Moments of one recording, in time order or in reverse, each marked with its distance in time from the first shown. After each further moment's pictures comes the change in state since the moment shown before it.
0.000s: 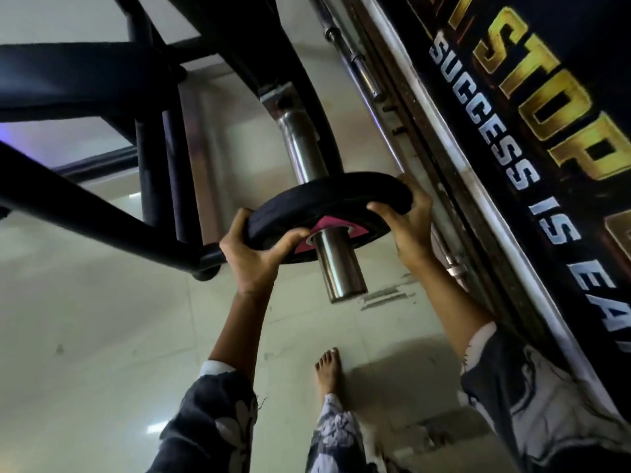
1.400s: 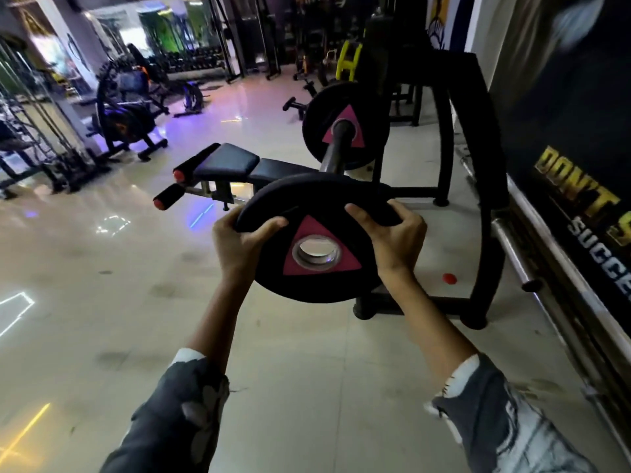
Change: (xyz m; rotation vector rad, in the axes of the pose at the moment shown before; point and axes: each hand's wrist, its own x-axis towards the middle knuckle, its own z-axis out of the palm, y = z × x) left_hand -0.222 0.327 -0.612 0.062 0.448 0.223; right_hand -0.497 -0.411 0.287 0.024 -0.053 -0.493
